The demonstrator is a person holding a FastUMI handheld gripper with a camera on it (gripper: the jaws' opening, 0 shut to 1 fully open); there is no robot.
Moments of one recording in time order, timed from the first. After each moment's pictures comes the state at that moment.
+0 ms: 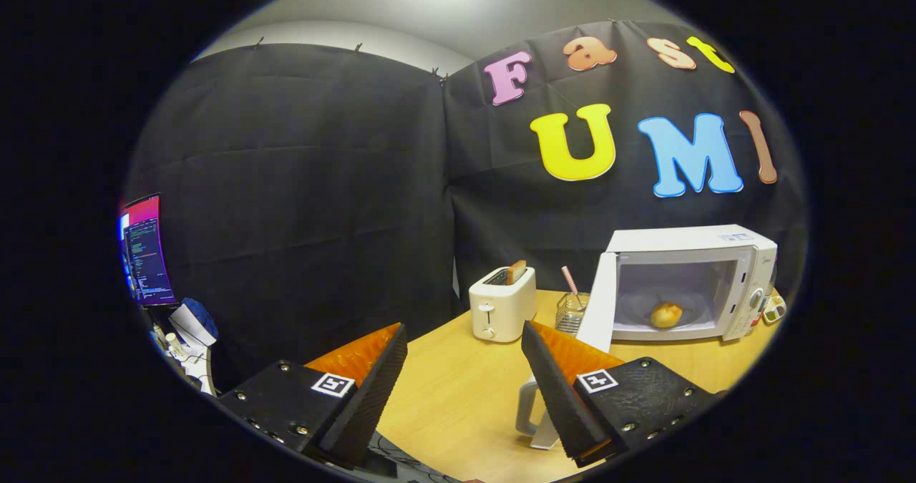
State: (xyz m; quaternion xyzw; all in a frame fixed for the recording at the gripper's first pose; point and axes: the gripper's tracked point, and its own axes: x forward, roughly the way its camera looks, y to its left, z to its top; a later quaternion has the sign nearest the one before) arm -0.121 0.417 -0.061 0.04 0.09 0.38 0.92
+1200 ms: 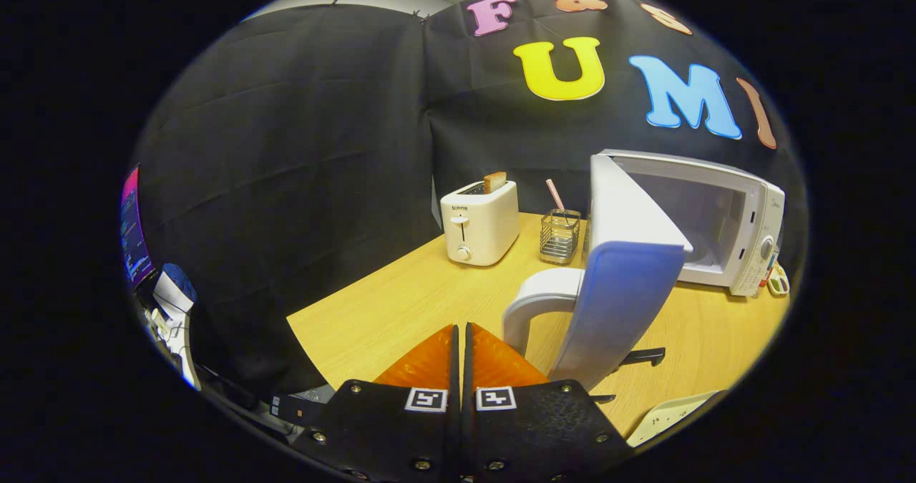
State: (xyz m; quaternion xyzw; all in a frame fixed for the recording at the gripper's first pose) arm -0.097 0.395 -0.171 0.01 0.23 0.35 0.91
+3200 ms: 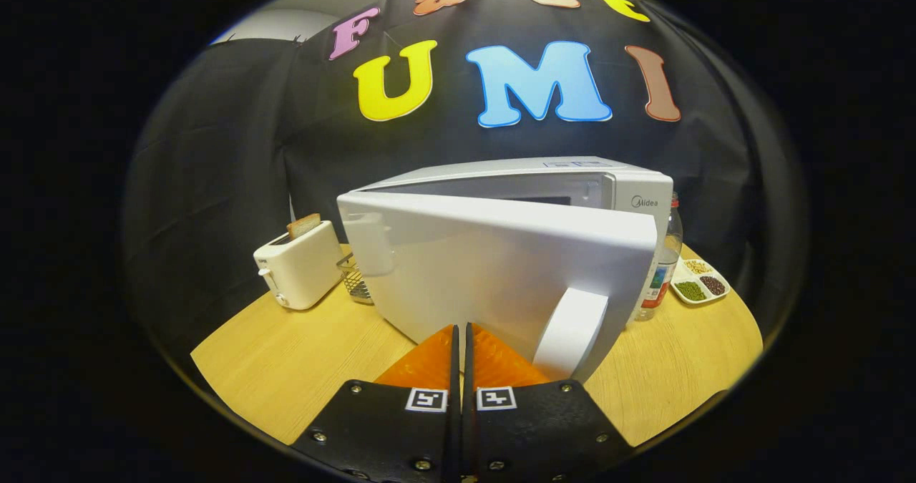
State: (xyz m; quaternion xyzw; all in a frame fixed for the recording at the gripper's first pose) arm 0.104 0.157 -0.175 0.04 0.21 0.15 0.97
